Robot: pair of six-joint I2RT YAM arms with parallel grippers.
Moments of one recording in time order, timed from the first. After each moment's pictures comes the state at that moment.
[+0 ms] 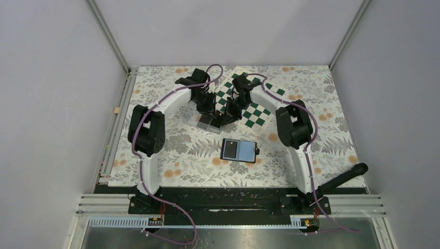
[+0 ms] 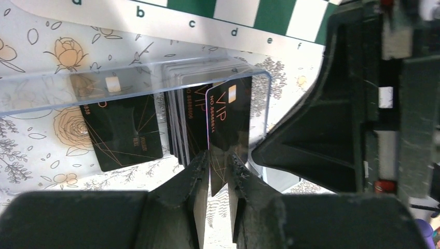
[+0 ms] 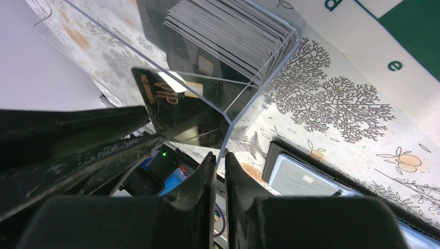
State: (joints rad) left arm -0.42 2.04 1.67 -0.78 0.37 -0.21; right arm 0.51 2.28 1.84 -0.84 -0.62 0.72
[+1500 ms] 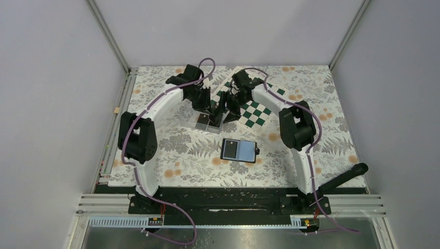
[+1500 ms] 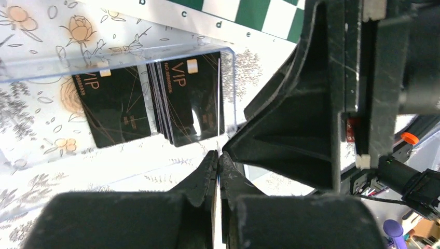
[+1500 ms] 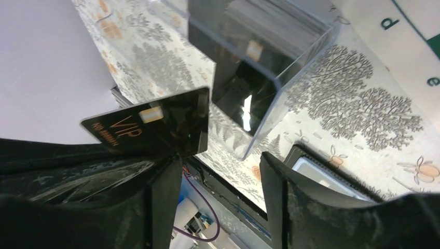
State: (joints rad) left arm -0.39 1.94 1.64 -0.80 0.40 -0.27; right arm 0.51 2.25 1.84 -0.76 -0.65 0.70
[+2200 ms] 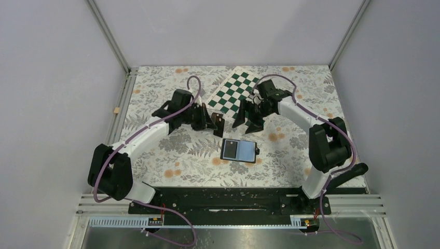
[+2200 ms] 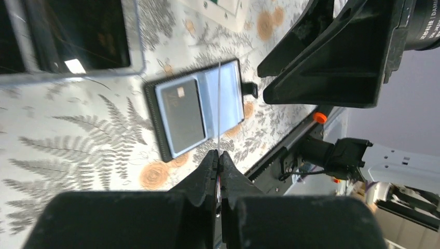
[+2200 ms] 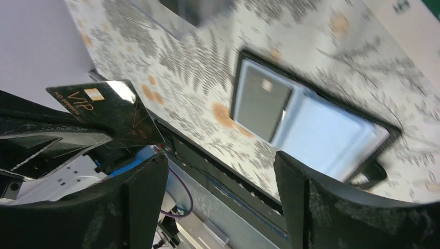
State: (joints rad) left arm -0.43 1.44 1.07 -0.39 0.53 -0.57; right arm 0.41 1.80 1.36 -0.68 -0.62 0.59
